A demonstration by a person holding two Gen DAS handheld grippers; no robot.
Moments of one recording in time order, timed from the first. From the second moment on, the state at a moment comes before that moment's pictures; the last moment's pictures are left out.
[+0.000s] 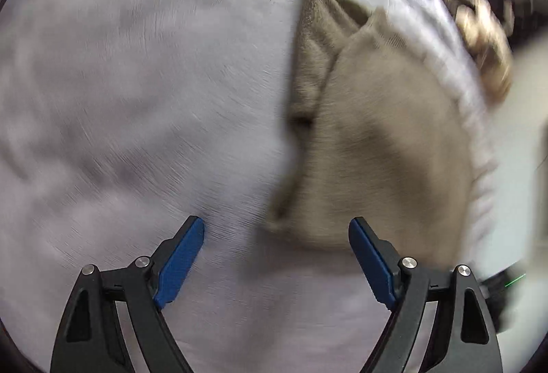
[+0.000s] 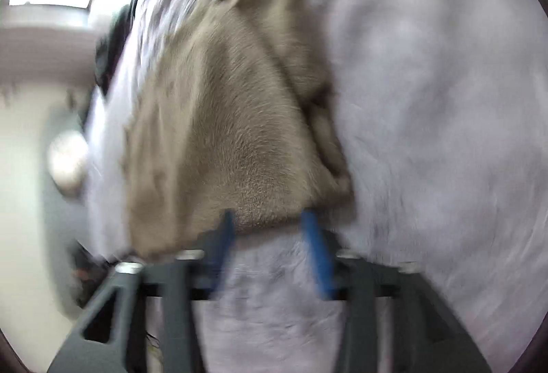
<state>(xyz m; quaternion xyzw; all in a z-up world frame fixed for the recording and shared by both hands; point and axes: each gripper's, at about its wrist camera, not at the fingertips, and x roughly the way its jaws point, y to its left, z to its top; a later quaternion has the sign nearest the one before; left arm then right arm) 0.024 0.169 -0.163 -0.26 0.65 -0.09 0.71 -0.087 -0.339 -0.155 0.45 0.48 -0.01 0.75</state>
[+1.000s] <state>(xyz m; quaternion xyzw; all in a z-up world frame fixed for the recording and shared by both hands) 0.012 0.173 -0.117 -0.18 0.60 -0.12 0.77 -0.108 -0.361 -0.153 0.44 0.49 -0.06 0.75</state>
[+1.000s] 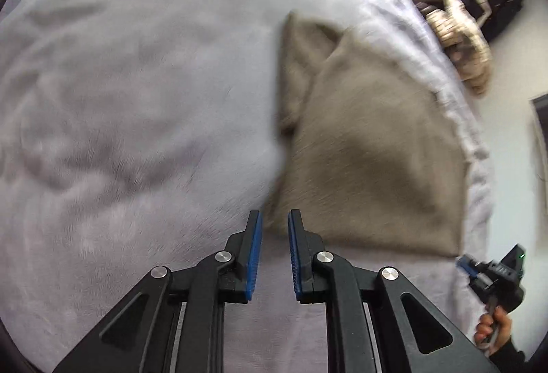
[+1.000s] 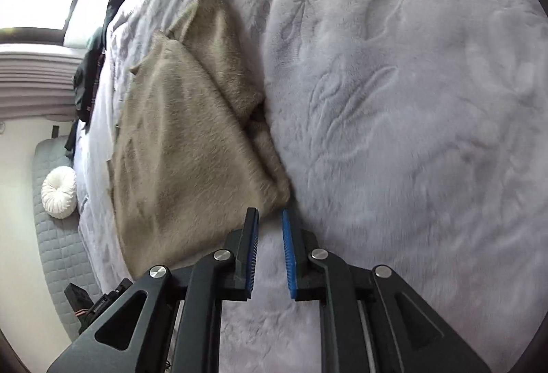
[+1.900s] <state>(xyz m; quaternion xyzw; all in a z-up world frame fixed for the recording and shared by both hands) 0.030 0.121 -0.142 -0.08 0.65 -0.13 0.75 -0.087 -0.318 -0.142 0.34 0.56 -0.06 0.75</state>
